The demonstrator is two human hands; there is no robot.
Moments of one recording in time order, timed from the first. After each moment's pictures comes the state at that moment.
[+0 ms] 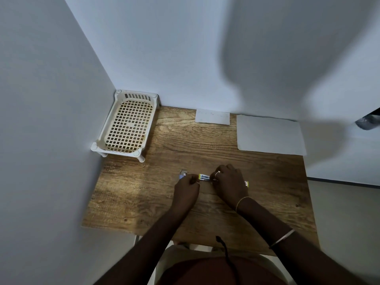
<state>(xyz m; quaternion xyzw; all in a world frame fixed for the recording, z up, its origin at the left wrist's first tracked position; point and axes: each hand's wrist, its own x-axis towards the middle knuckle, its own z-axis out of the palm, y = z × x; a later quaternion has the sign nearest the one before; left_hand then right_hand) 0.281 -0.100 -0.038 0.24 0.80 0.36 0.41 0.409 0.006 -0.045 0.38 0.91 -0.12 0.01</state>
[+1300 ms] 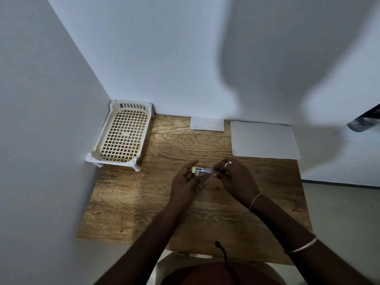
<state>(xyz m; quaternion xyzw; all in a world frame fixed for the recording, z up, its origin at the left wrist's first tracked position) 0.279 -0.081 -0.014 0.11 0.52 0.66 0.53 0.421 0.034 0.019 0.37 0.88 -0.26 -0.14</state>
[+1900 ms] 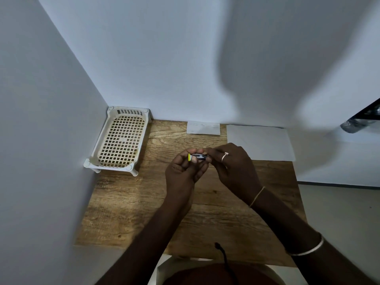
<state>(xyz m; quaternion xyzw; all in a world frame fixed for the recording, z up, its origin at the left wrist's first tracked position) 0.284 -0.063 0.064 0.13 0.46 0.75 0.45 0.411 0.039 0.079 0.25 0.92 -0.12 -0.29</state>
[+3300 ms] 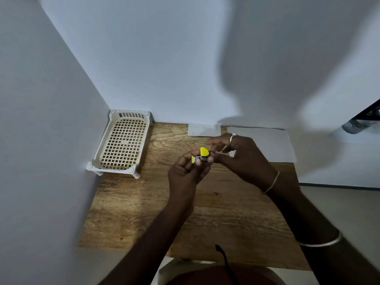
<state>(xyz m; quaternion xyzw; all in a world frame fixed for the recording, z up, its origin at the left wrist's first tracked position) 0.288 -0.062 0.061 0.15 0.48 0.74 0.43 0.409 0.057 0.135 0.29 0.83 -0.42 -0.21</state>
